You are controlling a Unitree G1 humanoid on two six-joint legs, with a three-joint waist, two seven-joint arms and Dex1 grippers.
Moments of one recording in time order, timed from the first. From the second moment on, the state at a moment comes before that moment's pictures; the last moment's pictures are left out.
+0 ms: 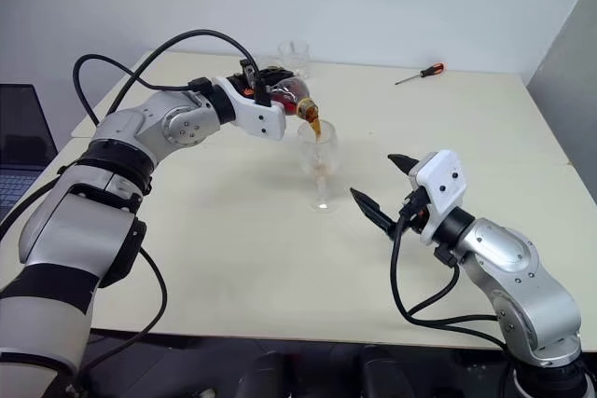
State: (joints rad) left arm -1.34 0.59 -0.50 1.18 0.77 -0.84 -0.06; right arm -0.21 -0.53 -0.06 -0.72 0.49 0.68 0.43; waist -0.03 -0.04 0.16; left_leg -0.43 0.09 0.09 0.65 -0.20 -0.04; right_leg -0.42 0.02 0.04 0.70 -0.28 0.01
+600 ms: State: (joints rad) left arm -1.36 0.61 -0.51 1.18 0.80 -0.84 -0.05; right arm -0.22 -0.55 -0.07 -0.71 0.49 0.67 0.44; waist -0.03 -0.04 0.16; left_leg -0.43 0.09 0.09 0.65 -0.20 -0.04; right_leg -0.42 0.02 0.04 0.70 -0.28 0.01
